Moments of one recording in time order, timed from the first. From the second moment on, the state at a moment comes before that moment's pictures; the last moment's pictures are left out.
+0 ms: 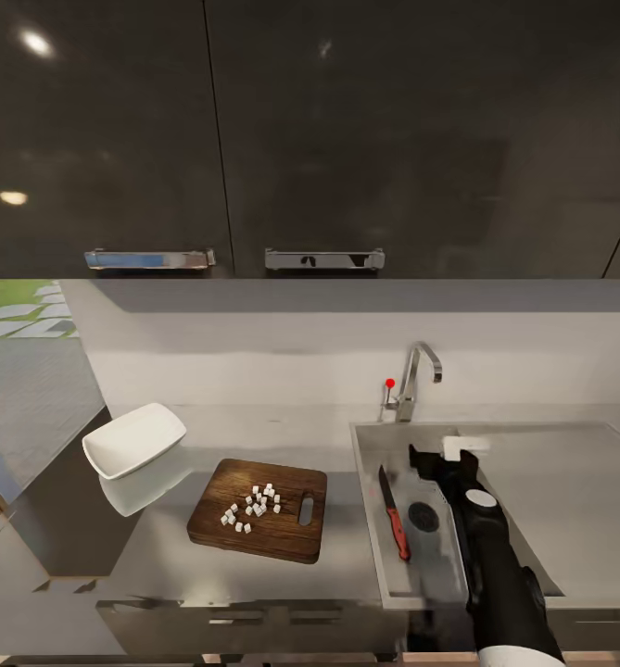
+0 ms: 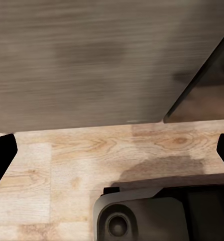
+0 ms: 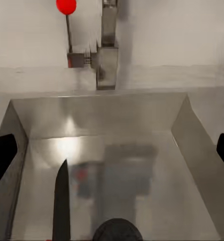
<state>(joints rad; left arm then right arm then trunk) 0.36 0.04 -0.08 -0.92 0.00 -0.27 0.05 -0.43 0.17 -0.27 -1.33 0.34 0.40 0.09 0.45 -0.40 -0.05</state>
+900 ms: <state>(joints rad) 0.36 0.04 -0.08 -0.92 0.01 -0.27 0.05 -0.43 0.17 -0.27 -1.40 0.34 0.46 0.21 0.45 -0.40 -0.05</state>
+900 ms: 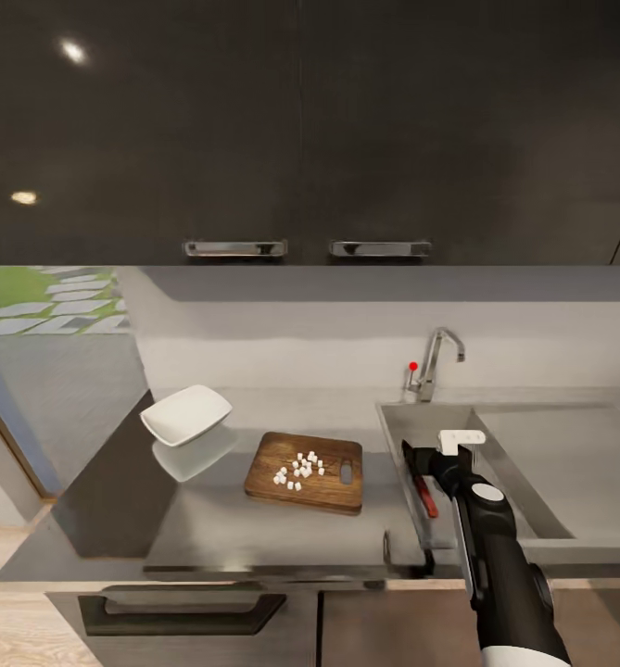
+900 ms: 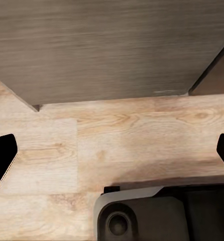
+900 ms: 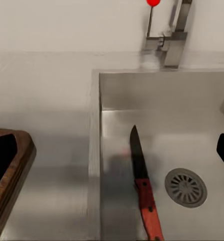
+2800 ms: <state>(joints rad) 0.36 0.04 -0.08 -0.92 0.00 -0.27 0.05 -0.43 0.17 -0.27 -1.34 0.34 0.47 0.21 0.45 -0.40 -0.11</state>
